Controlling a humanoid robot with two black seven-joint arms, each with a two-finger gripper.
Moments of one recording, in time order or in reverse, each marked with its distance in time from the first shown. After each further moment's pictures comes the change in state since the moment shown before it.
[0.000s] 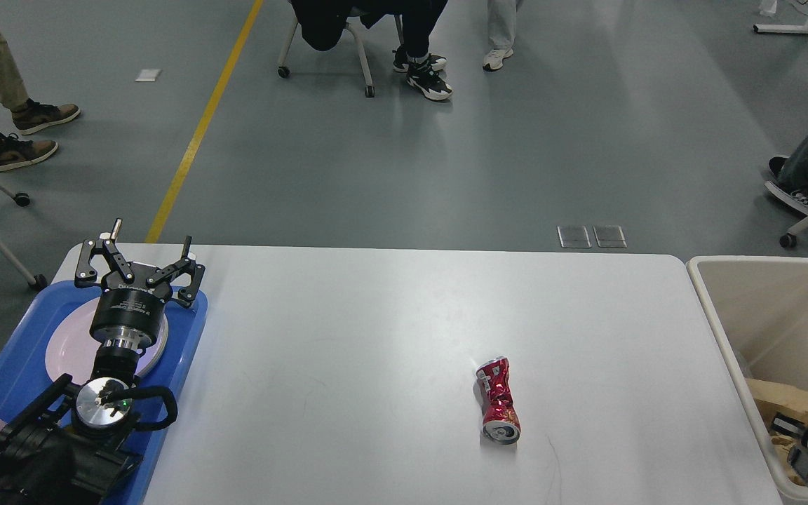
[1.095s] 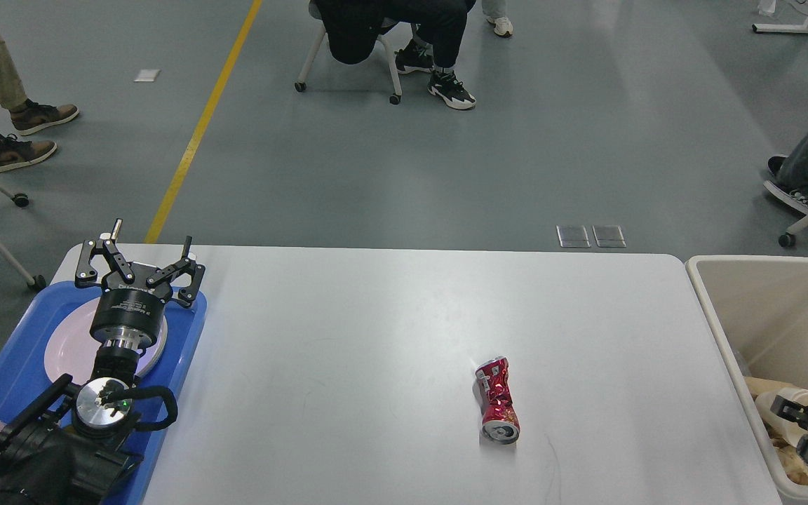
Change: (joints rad) left arm 0.000 -0.001 0.000 0.000 0.000 0.001 0.000; right arm 0.044 -0.031 -0.004 0.025 -0.003 -0.023 -0.001
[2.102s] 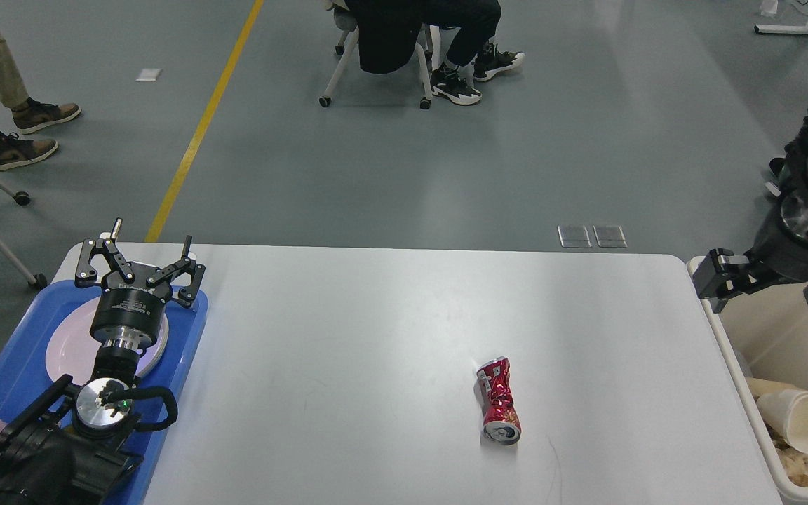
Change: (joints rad) left arm 0.000 0.000 0.000 0.000 0.000 -0.001 0.000; right arm 1.720 0.040 -0.430 1.454 -0.044 0.665 -0.148
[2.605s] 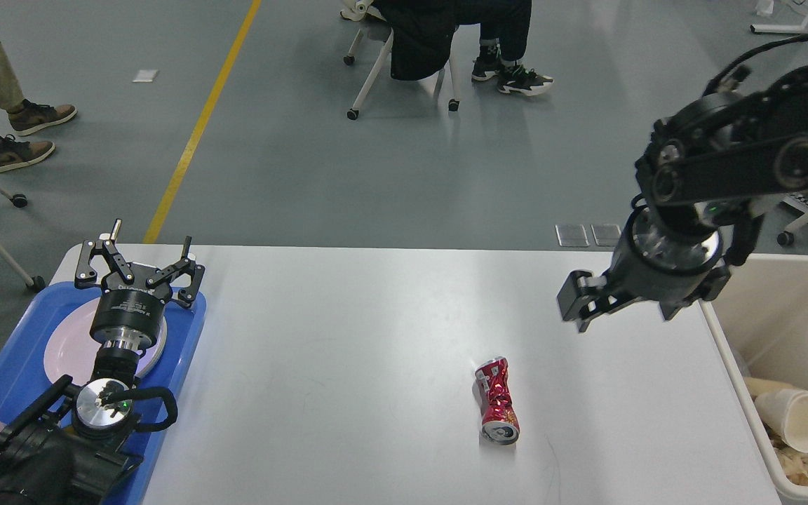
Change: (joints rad) left arm 0.001 0.000 0.000 0.000 0.000 0.001 0.000; right arm -0.183 0.212 0.240 -0.053 0.153 -0.172 -0.005
